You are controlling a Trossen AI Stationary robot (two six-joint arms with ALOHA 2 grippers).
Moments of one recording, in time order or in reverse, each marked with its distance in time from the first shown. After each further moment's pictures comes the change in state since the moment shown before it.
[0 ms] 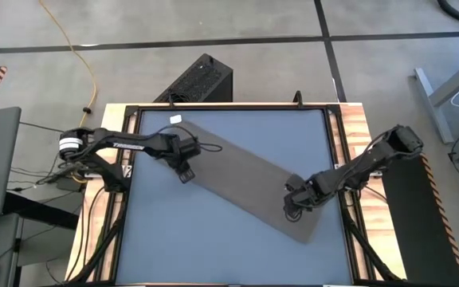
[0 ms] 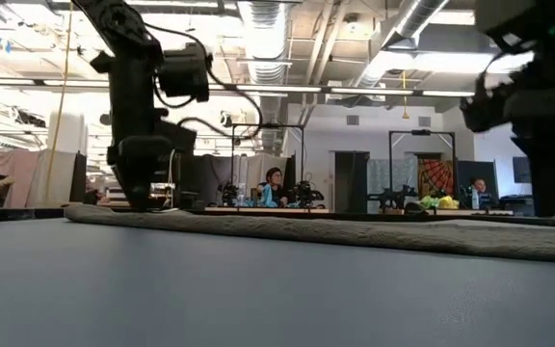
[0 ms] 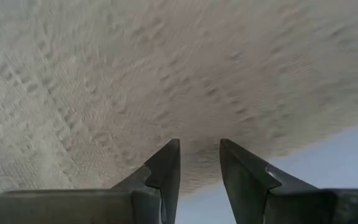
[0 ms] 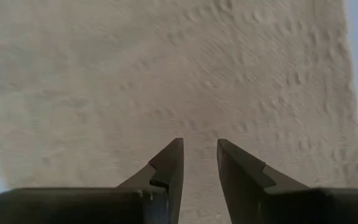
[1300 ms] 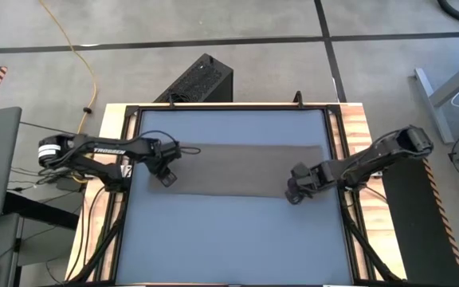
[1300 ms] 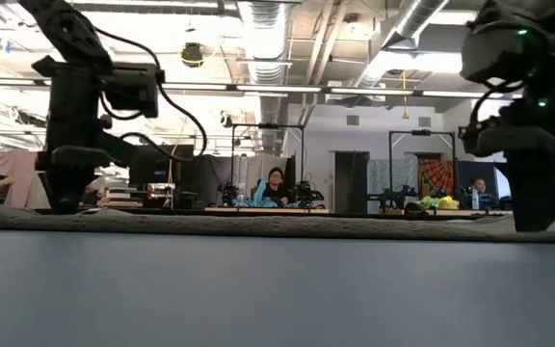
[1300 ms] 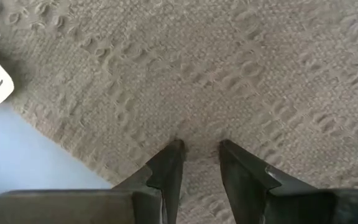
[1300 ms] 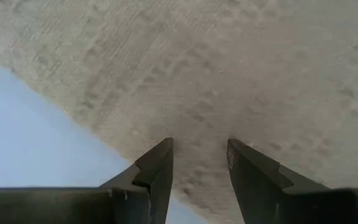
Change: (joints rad) left arm 0.077 -0.193 -0.268 -0.066 0.030 -0.118; right arm -0.177 -0.127 -0.181 0.138 -0.031 0.025
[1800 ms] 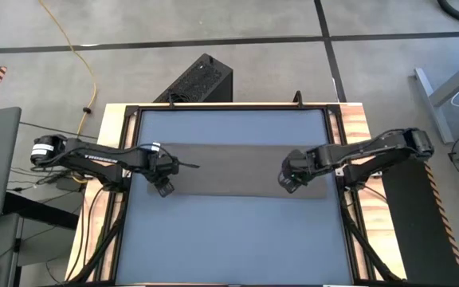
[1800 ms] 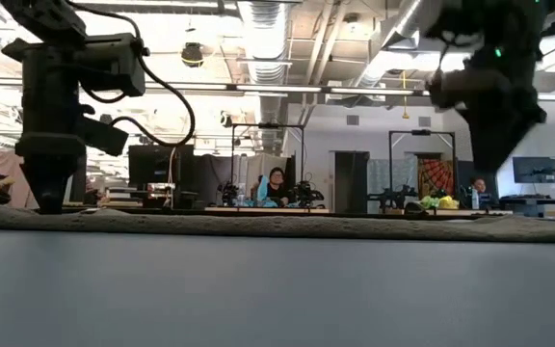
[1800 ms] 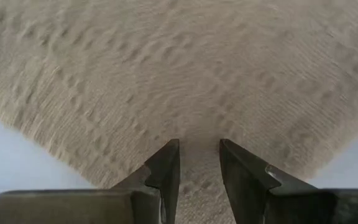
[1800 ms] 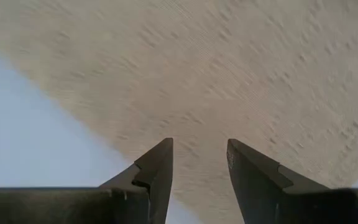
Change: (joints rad) left arm -0.251 -0.135 -0.013 -0.029 -0.016 -0.154; right arm -0.170 -0.002 0.281 -0.324 0.024 -0.257
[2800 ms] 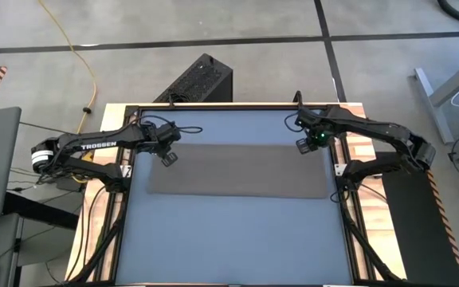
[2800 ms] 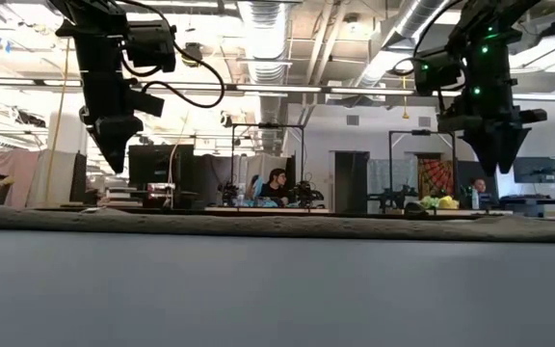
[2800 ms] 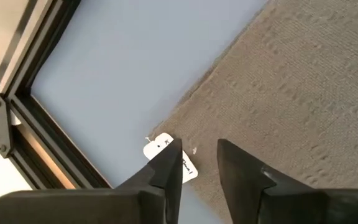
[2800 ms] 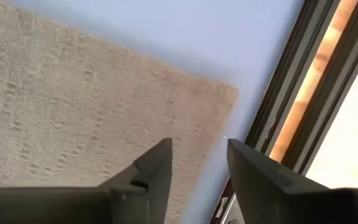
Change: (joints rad) left arm 0.320 0.000 0.251 -0.113 -0.316 0.368; right arm -0.700 -0.022 0.068 -0.241 0.060 -0.382
